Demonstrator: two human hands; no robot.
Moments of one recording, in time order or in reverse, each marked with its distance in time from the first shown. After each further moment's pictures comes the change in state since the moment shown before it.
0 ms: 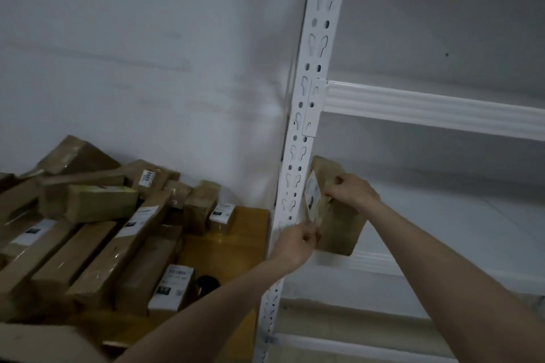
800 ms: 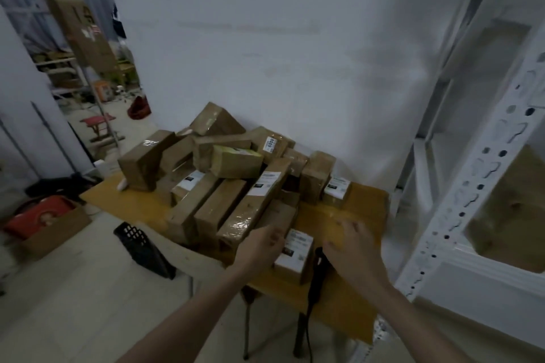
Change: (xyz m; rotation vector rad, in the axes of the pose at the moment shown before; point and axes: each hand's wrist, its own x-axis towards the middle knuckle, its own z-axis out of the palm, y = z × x) left_hand -0.144 -0.202 -0.193 0.338 0.247 -0.459; right_hand -0.128 -0.109 0.236 0.075 -0.147 -0.518
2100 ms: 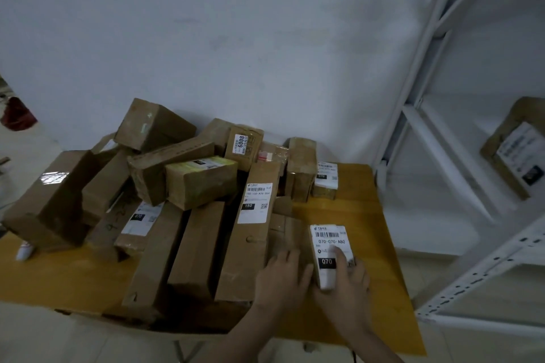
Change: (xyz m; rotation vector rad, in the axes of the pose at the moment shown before) left_hand 0.115 -0.067 0.030 0.380 -0.148 0.338; right_hand 0.076 -0.006 0.178 -0.062 0.063 0.573
